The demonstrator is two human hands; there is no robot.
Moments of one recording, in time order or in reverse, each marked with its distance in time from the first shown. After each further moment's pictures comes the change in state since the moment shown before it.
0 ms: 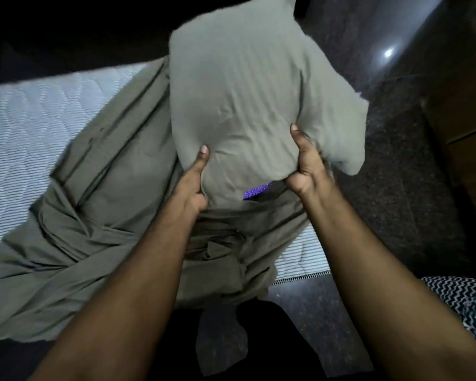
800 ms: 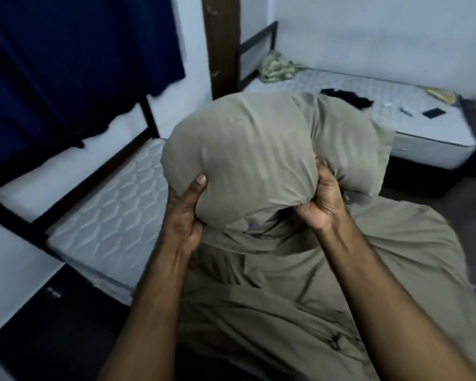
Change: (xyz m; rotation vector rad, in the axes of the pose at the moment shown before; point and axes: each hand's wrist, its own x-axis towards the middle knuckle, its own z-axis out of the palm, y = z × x) left_hand -0.400 0.196 -0.343 -0.323 0.091 1.172; right_hand -0.214 0.280 0.402 -0.165 -0.784 0.275
